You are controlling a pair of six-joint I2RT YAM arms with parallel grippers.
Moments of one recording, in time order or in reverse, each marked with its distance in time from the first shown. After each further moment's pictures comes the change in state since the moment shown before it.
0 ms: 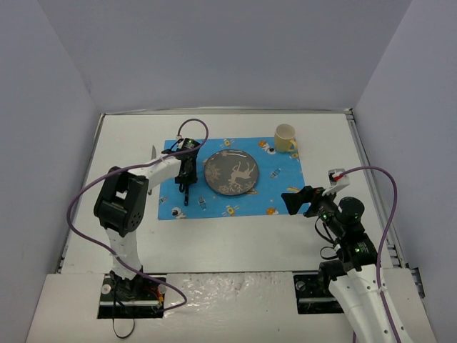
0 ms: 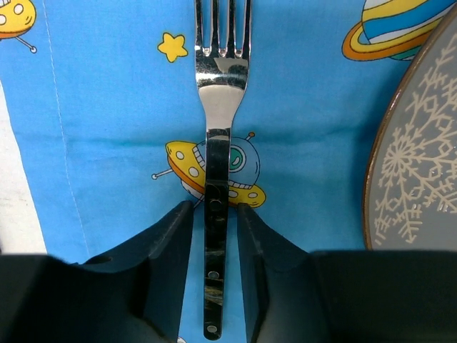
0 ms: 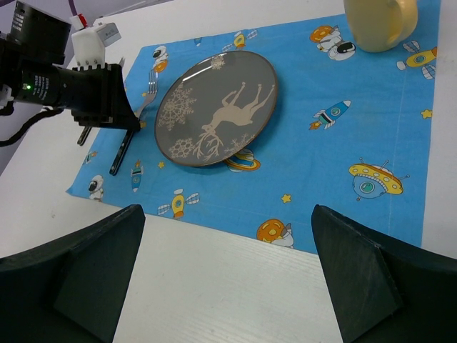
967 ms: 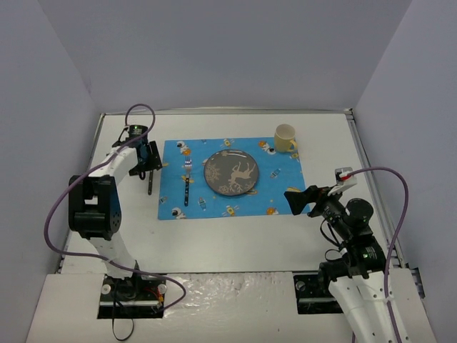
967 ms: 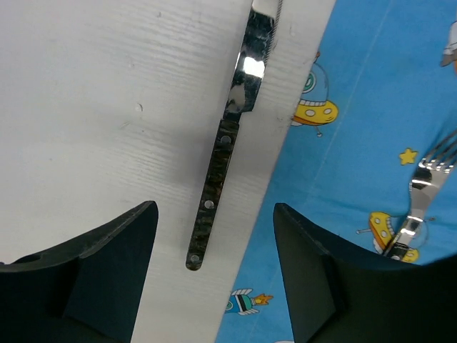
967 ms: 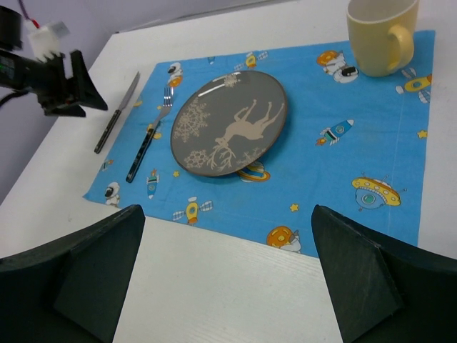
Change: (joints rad) left arm 0.372 -0.128 0.002 -0.041 0.089 0.104; right arm 0.006 -0.038 0.103 -0.093 -0.001 -0.004
